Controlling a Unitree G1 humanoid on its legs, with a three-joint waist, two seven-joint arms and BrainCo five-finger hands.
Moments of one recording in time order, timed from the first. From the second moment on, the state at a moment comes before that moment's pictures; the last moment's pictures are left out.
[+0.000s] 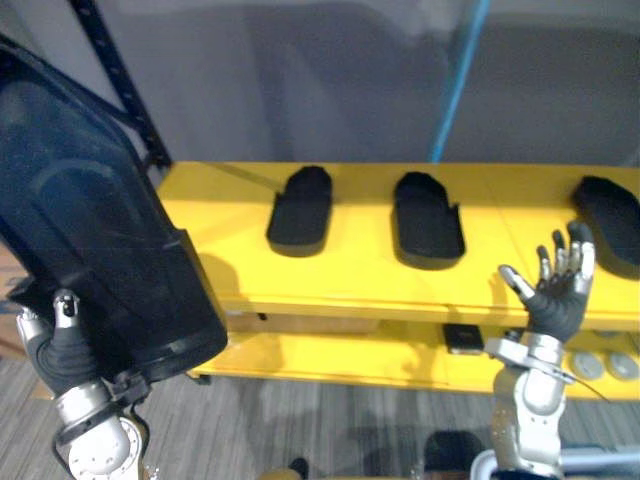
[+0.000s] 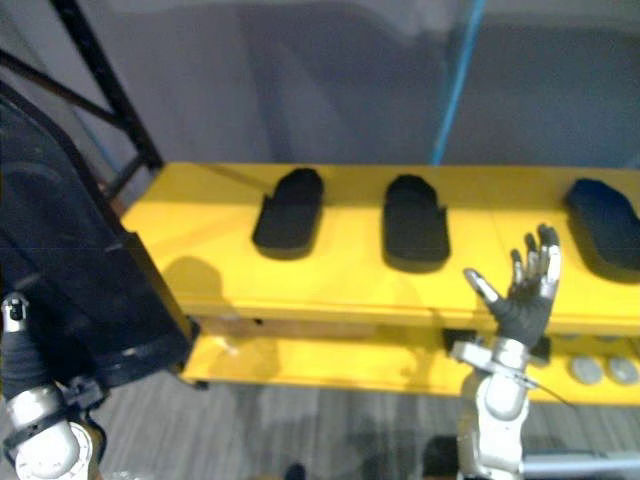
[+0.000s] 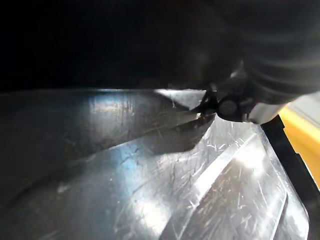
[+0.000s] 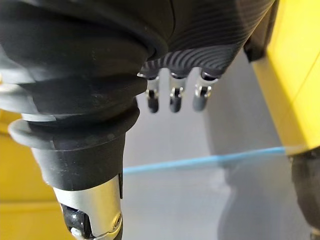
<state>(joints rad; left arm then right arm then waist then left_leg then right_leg) 0.35 0.08 0.46 -0.45 0.06 -0.32 0.33 0.11 -0.13 -0.24 -0.15 0.23 -0.45 -0.22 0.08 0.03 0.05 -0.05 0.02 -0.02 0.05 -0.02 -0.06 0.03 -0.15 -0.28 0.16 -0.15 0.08</state>
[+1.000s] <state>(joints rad) 0.21 0.69 0.59 0.13 0.13 0.06 0.20 0.39 -0.15 -0.54 0.10 0.04 -0.35 -0.48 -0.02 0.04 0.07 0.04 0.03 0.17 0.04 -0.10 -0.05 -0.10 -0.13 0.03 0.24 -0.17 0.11</state>
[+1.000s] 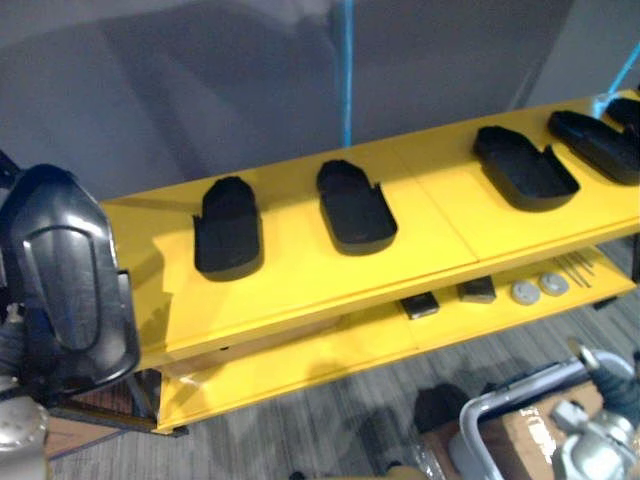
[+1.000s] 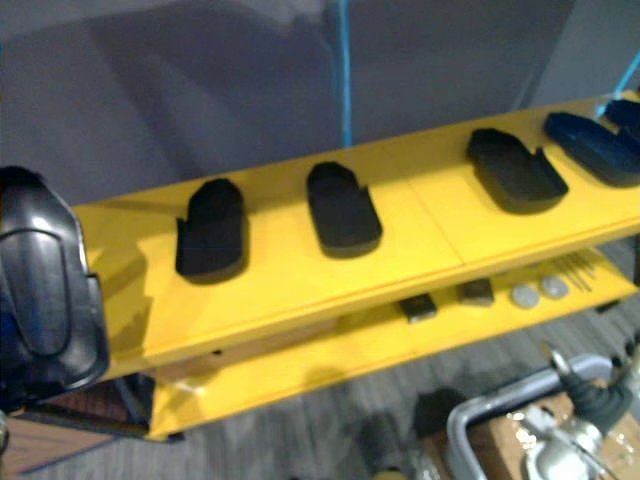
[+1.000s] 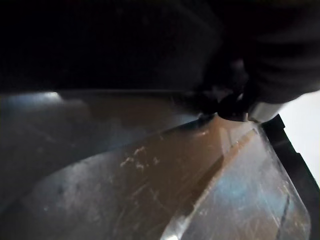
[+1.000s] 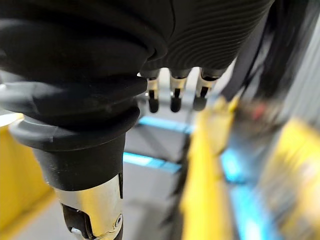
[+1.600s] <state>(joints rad) -0.22 1.05 0.46 0.66 0.16 0.19 -0.12 0.40 -0.15 -0.60 0.63 0.11 -0.32 -0.56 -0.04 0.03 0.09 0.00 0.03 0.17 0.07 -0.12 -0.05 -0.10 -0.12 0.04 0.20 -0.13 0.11</state>
